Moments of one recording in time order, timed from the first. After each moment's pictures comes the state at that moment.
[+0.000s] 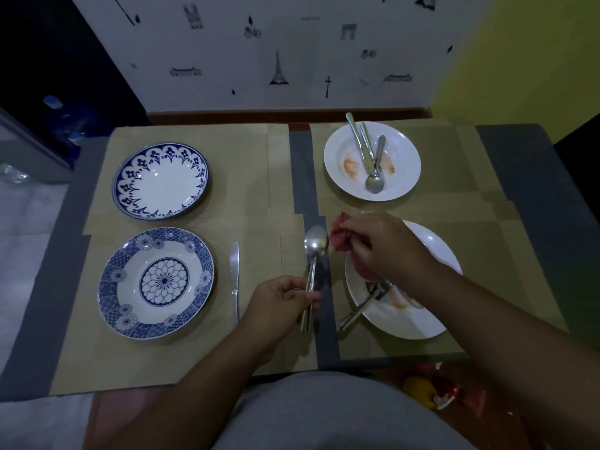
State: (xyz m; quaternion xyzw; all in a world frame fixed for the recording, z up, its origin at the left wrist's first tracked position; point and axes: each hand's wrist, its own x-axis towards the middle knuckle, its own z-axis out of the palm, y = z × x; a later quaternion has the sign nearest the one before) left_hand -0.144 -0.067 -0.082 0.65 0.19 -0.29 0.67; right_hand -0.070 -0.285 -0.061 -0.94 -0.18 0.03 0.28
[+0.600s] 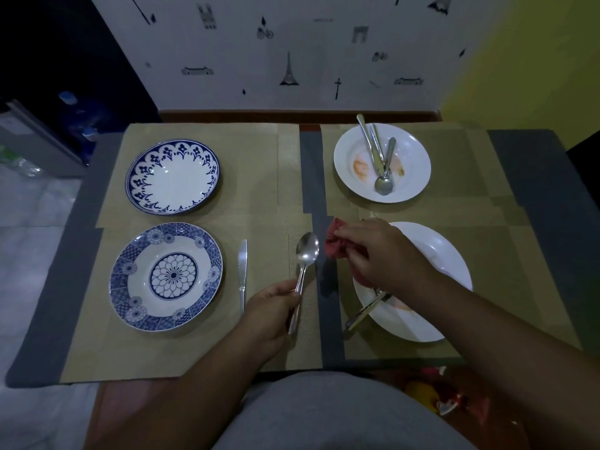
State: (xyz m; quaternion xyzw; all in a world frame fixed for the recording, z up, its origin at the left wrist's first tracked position) left_hand -0.144 -0.058 -0.117 0.48 0.35 -0.29 0.75; right_hand -0.081 -0.268 -0.061 -0.94 -0.21 0.03 0.27
